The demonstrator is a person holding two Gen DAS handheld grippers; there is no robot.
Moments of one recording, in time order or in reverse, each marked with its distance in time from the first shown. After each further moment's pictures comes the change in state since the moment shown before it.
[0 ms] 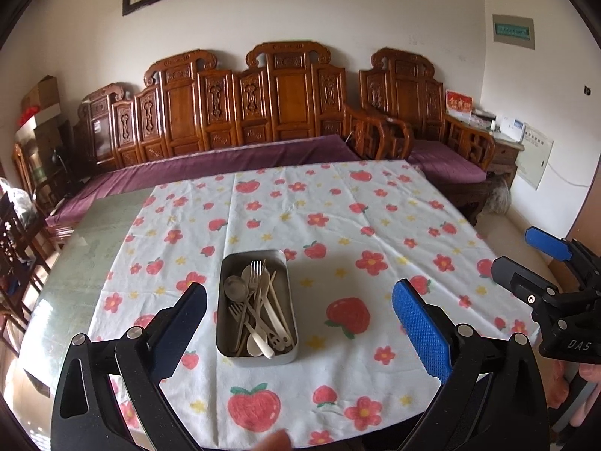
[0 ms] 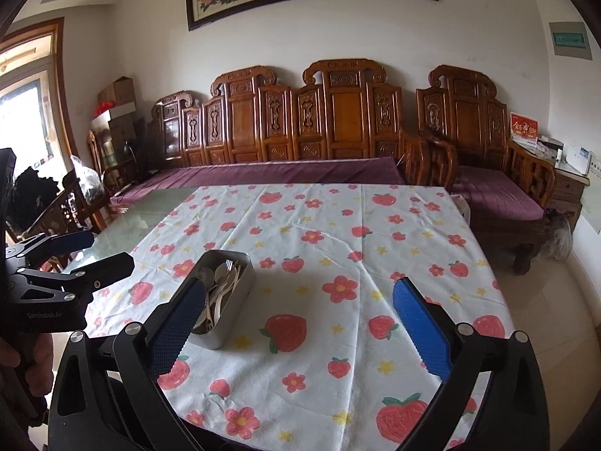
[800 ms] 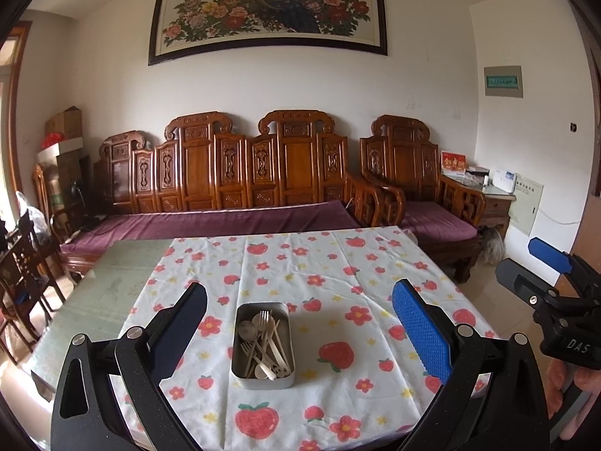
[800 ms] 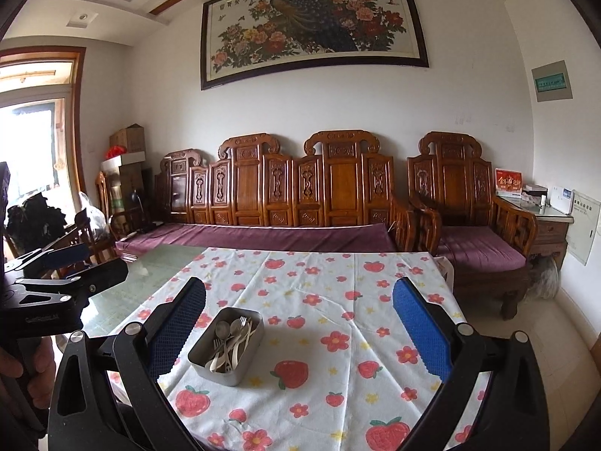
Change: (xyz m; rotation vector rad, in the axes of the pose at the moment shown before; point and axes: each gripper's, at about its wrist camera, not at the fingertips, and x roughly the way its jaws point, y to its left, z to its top) left arm -0.123 -0.006 0.009 -0.034 -0.240 0.020; right arm -0.112 0.022 0.024 -0.025 -0.230 -0.018
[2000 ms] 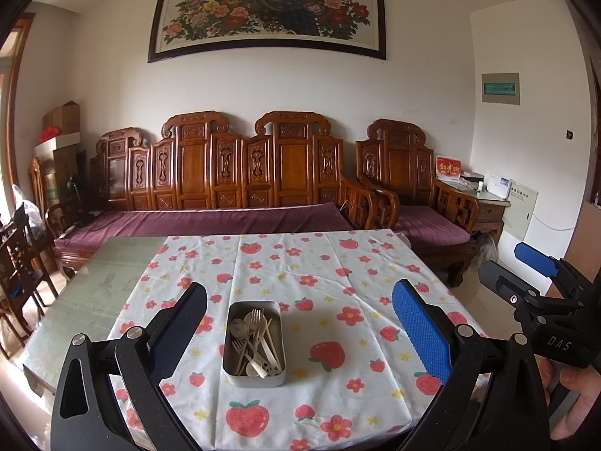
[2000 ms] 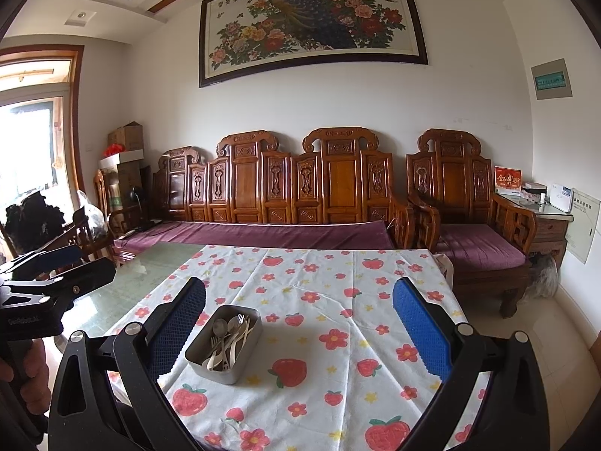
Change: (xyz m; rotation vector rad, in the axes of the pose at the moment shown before) left arm -0.005 -0.005 -0.001 -0.019 -0.005 -0.021; right arm 0.007 0.002 -0.006 0.002 0.008 -0.008
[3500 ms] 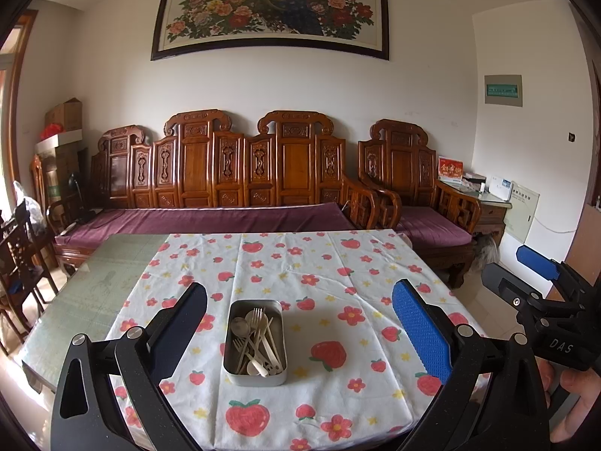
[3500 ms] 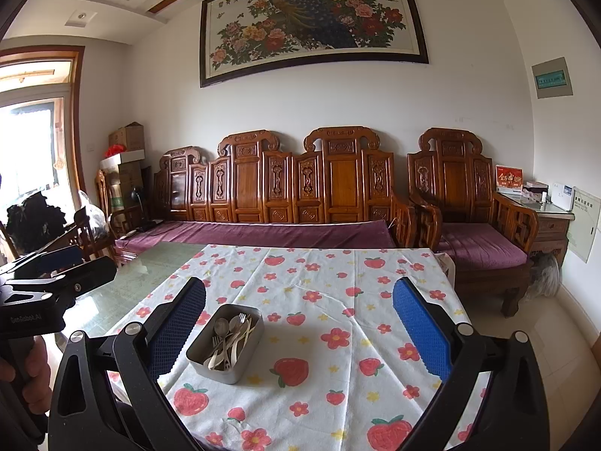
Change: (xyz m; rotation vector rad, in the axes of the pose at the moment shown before) left arm -0.001 0.001 -0.001 -0.006 0.001 0.008; right arm 0.000 0.001 0.000 0.000 0.001 0.001
